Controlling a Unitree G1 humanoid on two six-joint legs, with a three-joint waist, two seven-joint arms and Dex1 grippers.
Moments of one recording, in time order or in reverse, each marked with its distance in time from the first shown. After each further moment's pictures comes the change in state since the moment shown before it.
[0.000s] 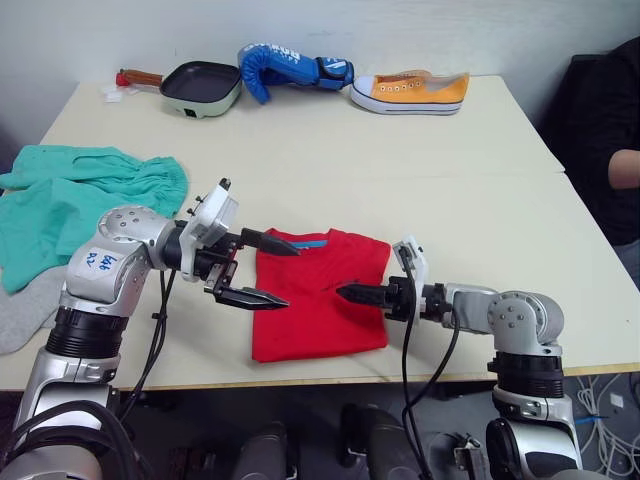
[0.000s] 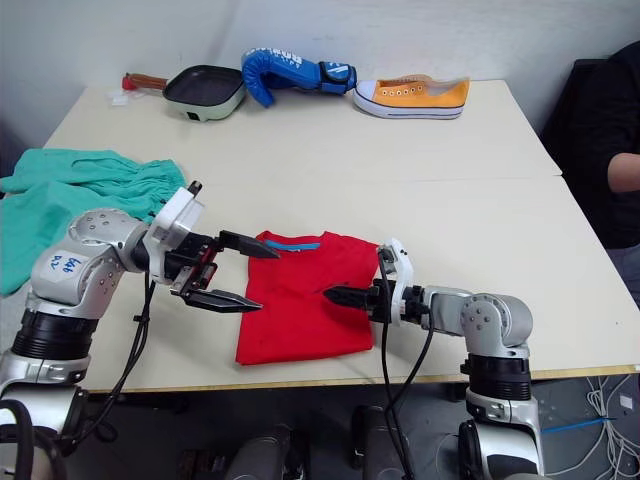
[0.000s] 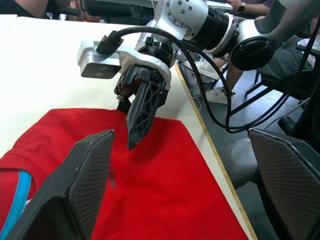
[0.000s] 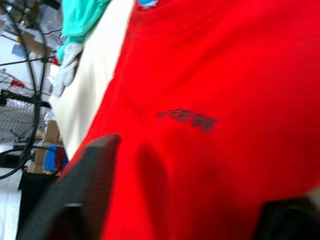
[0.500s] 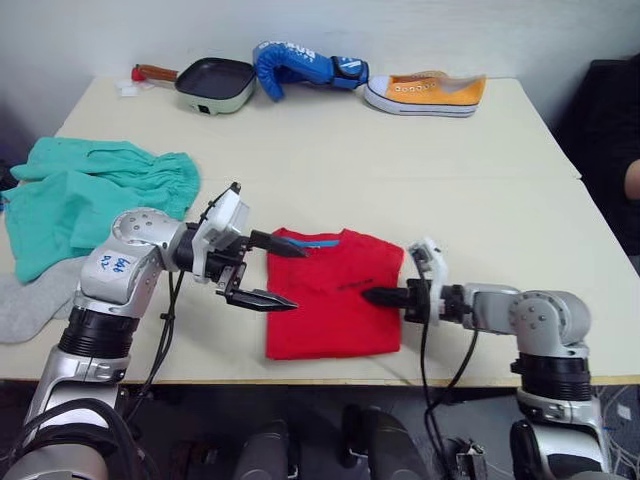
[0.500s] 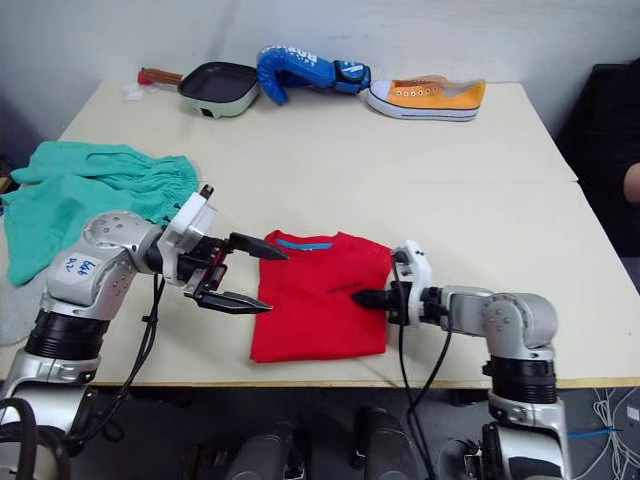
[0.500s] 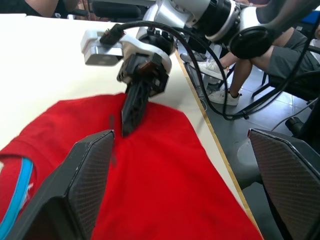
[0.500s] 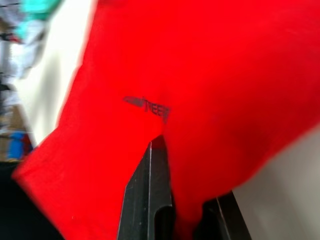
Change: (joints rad) left arm -0.022 -0.053 -0.043 0.027 0.029 -0.045 0.014; right arm 0.069 -0.249 -0.098 -0.089 0.039 0.074 0.003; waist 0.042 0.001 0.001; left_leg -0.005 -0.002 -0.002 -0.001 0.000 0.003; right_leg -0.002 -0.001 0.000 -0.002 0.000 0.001
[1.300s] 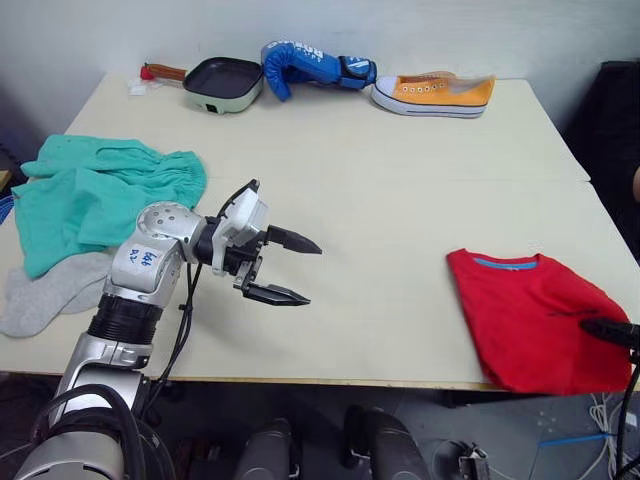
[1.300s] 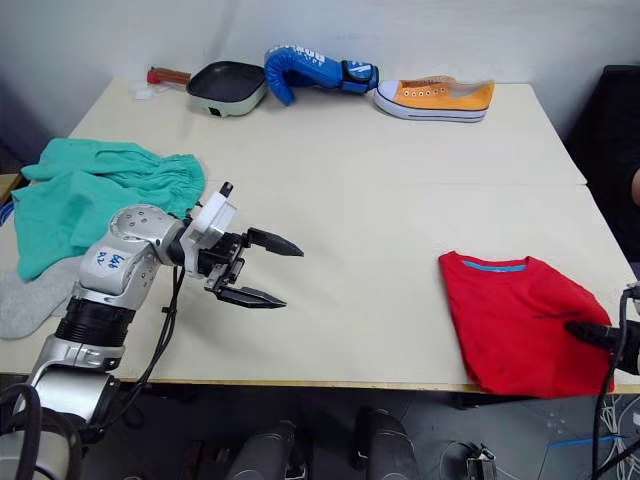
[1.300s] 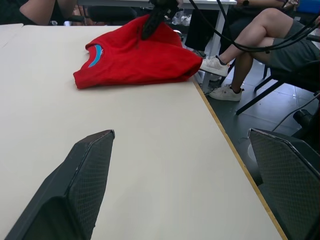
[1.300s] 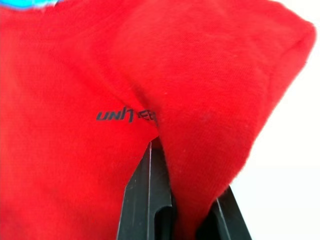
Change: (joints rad) left arm -0.058 -0.068 -0.036 0.129 0.058 -0.107 -0.035; right arm 0.511 -0.534 -0.355 0.275 -0.165 -0.360 0.340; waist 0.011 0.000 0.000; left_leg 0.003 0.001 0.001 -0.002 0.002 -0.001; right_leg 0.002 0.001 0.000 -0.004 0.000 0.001
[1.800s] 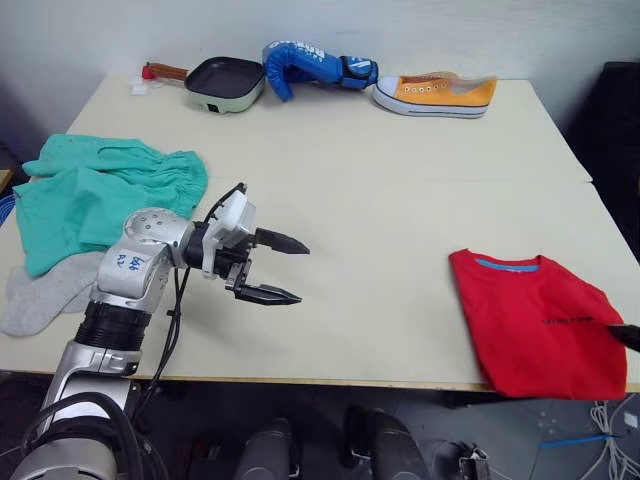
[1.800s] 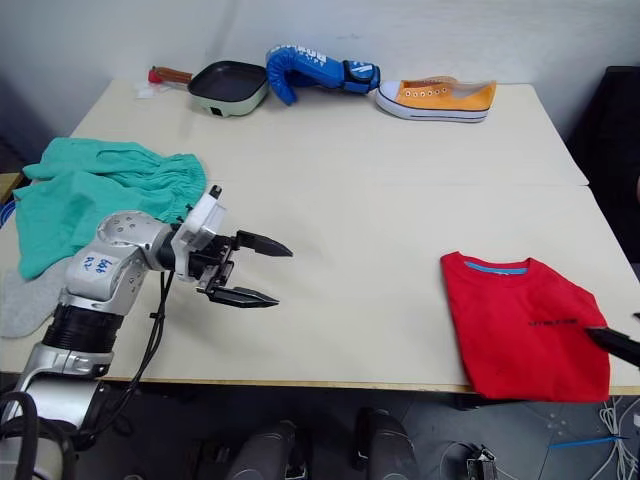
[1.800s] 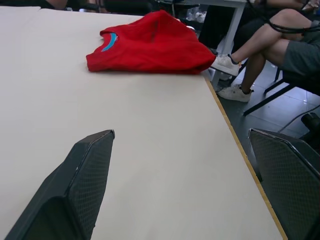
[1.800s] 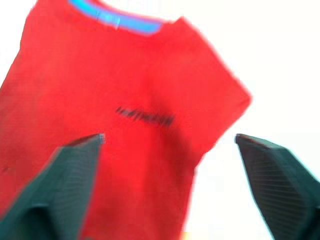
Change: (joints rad) left arm 0.072 0.053 0.057 -0.075 -0.014 0.072 0.064; right arm 0.316 0.004 -0.452 -0.446 -0.082 -0.086 0.094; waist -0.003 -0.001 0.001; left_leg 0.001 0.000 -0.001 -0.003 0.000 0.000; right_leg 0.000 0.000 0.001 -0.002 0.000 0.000
